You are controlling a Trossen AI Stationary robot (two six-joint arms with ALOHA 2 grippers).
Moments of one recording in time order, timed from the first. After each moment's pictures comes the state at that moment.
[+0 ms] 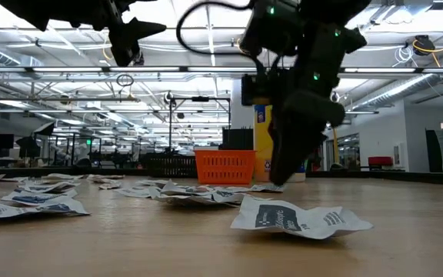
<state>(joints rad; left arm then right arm) 0.01 0.98 0.58 0.23 0.21 -0.48 0.14 1.84 1.11 -0.44 0.10 0.23</state>
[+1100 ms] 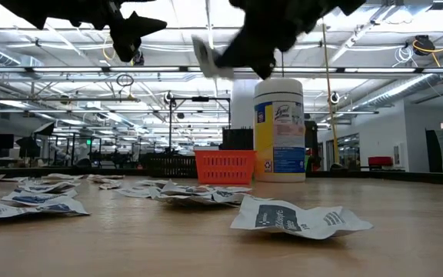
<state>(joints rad) -0.02 0.98 0.58 0.23 0.17 -0.33 0.17 1.65 1.11 -0.09 -0.02 0.22</state>
